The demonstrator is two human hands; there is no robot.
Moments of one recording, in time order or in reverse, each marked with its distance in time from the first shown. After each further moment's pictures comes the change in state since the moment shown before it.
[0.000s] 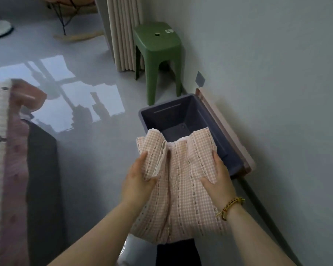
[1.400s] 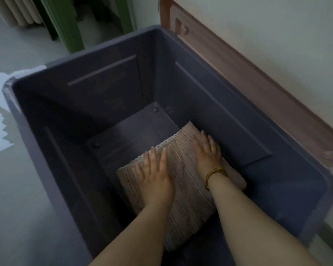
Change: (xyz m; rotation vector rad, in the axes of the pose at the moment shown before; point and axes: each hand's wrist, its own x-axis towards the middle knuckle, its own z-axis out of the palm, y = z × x) left_hand 0.357 -0.157 0.391 0.641 -0.188 0.209; right_hand 0.410 0.359 0.075 -0.841 -0.003 0.183
